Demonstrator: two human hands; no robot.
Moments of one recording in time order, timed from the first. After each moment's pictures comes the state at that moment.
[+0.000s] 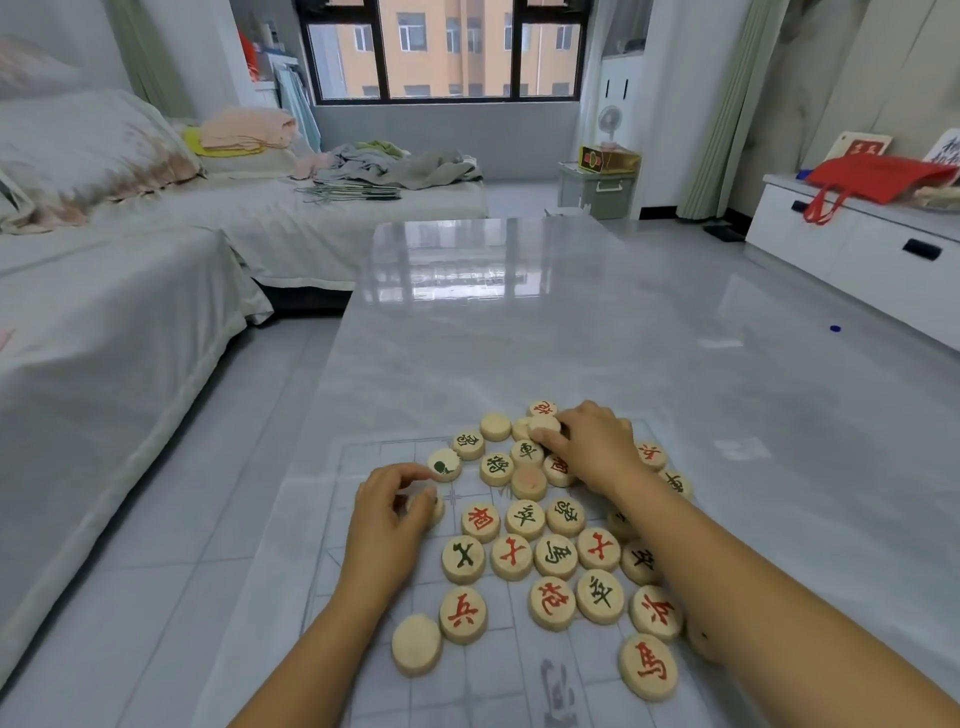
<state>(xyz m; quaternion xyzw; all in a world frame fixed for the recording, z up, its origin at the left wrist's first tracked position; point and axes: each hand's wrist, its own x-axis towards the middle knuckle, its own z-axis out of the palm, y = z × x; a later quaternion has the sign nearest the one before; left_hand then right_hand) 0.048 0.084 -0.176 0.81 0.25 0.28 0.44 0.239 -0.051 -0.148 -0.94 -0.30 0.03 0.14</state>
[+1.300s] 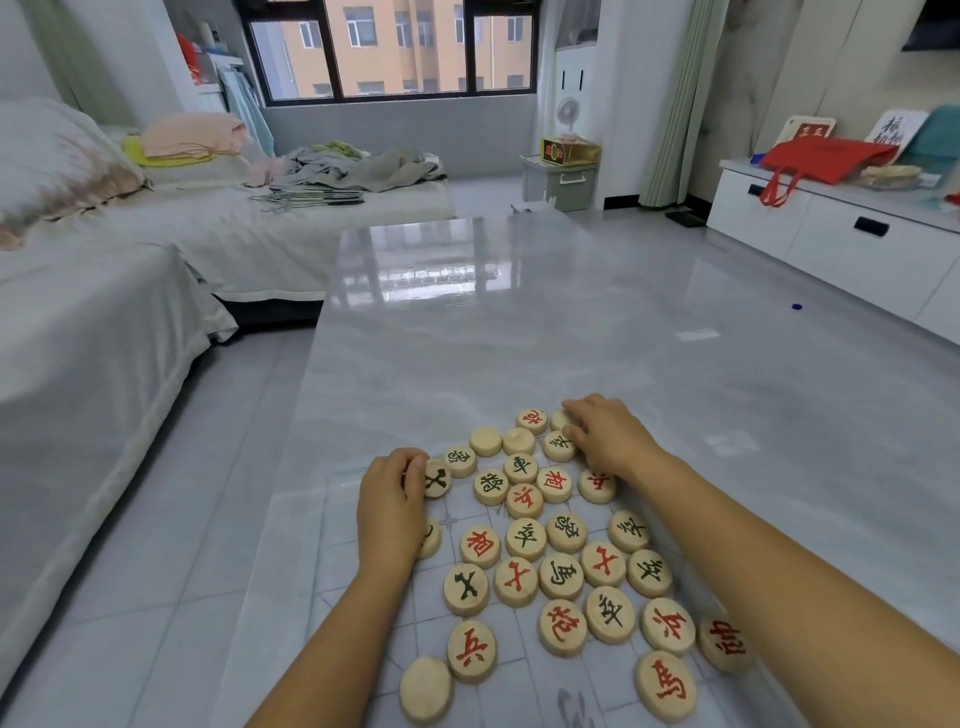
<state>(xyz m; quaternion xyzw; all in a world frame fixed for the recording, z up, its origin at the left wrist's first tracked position) 0.101 0.106 -0.179 0.82 0.29 0.28 0.40 0.271 -0.064 -0.146 -0.94 -0.29 0.07 0.18</state>
